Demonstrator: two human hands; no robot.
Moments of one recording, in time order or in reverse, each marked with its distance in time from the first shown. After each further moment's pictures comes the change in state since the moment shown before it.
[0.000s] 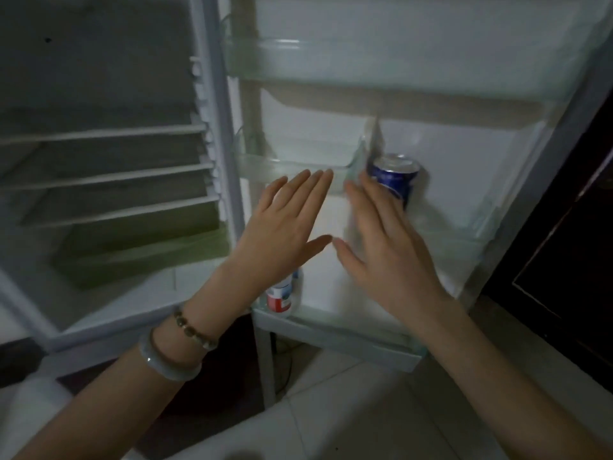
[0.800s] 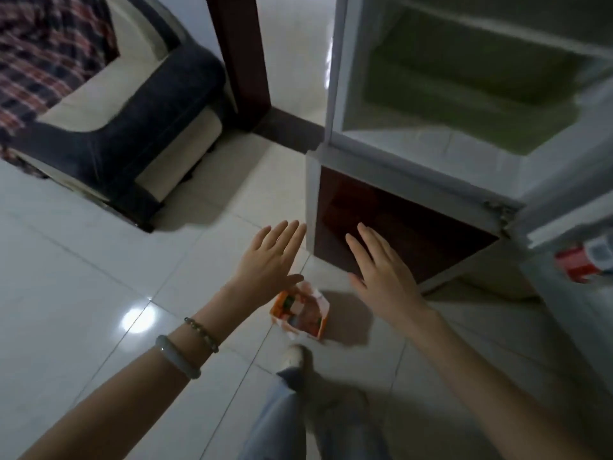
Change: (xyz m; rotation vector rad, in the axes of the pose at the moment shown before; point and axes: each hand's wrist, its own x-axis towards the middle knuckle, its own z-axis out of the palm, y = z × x) left_hand -0.468 -0.055 -0.049 0.151 -0.946 -0.900; right_hand -0.140 -0.279 0.249 0.471 -0.779 -0.676
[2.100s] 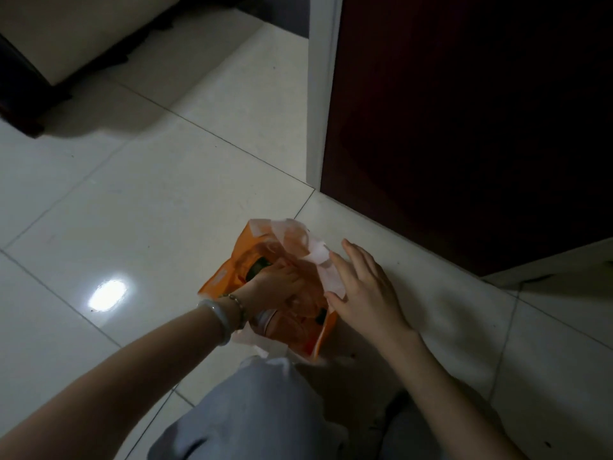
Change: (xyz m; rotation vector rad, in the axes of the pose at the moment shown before) left_hand 0.121 0.064 0.717 0.154 -0.371 0.293; right_hand -0.028 0.121 0.641 0.155 -0.134 0.026
